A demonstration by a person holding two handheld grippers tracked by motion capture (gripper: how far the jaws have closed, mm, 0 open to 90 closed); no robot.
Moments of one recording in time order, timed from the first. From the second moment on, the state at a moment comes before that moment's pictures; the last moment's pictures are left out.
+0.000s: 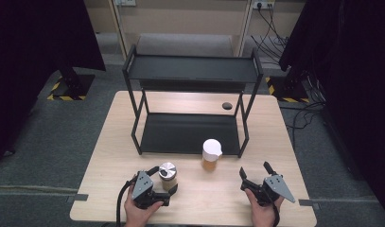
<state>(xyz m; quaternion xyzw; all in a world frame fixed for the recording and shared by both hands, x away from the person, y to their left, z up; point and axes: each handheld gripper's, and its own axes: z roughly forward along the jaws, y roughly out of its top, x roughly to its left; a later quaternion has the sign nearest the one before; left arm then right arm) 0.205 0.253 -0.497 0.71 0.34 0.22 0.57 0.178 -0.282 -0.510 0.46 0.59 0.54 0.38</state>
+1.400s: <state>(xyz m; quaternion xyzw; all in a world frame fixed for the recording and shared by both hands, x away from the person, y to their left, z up) 0.210 0.234 -0.491 0.71 0.37 0.23 0.55 0.177 -0.280 -0.511 0.46 0.59 0.54 0.39</state>
